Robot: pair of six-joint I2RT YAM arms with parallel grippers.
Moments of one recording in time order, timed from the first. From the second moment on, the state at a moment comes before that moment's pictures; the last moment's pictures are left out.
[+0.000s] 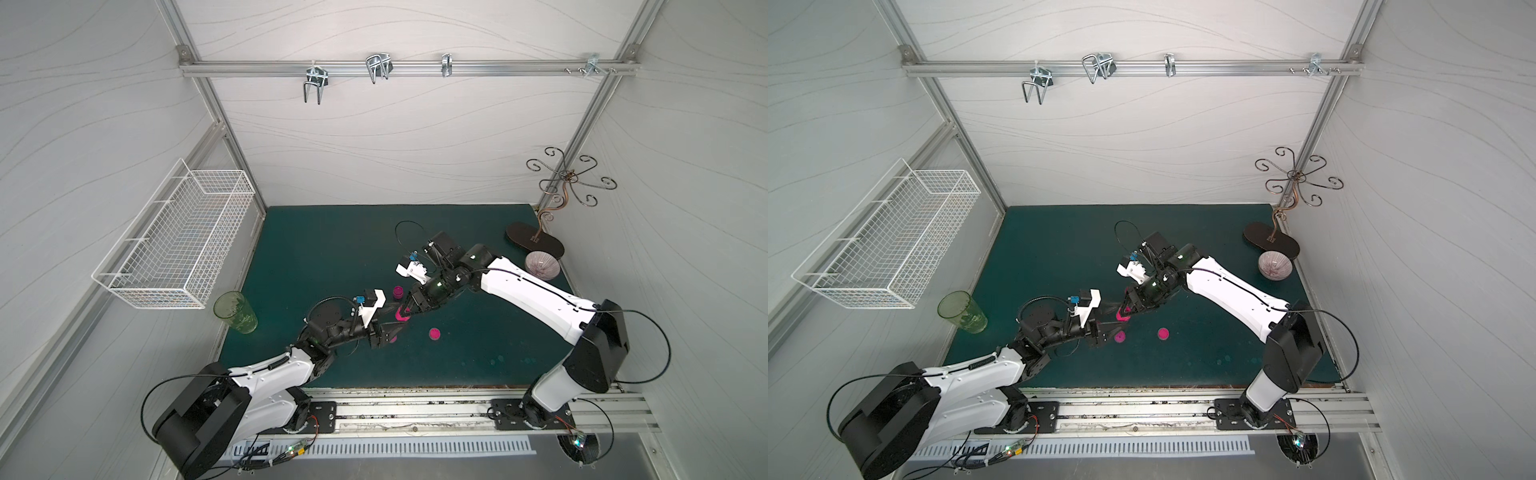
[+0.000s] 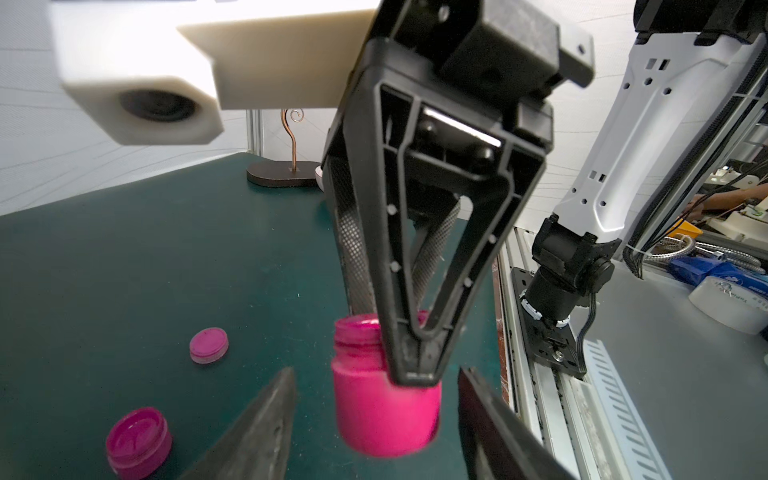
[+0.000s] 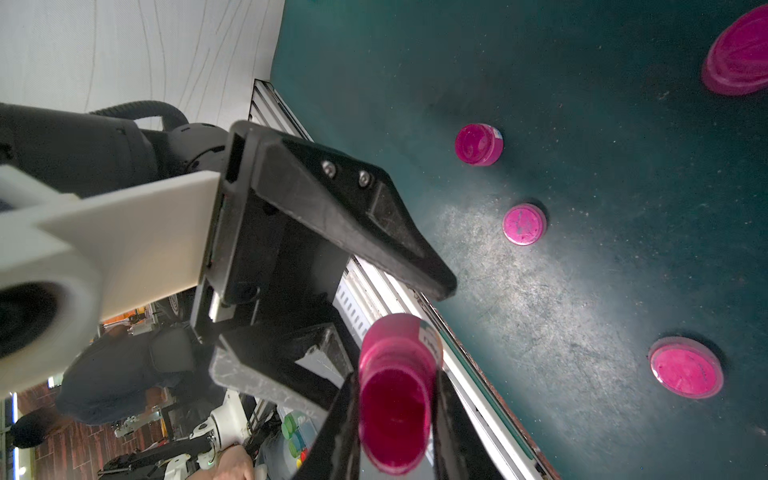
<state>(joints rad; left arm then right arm) -0.62 1.12 0.22 0.83 0.64 -0.13 0.82 1.60 1.42 -0.95 -0.70 0.29</state>
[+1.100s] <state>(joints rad) -0.63 1.13 0.22 0.77 0.64 -0.10 0.84 1.65 1.43 -0.95 -0.70 0.29</state>
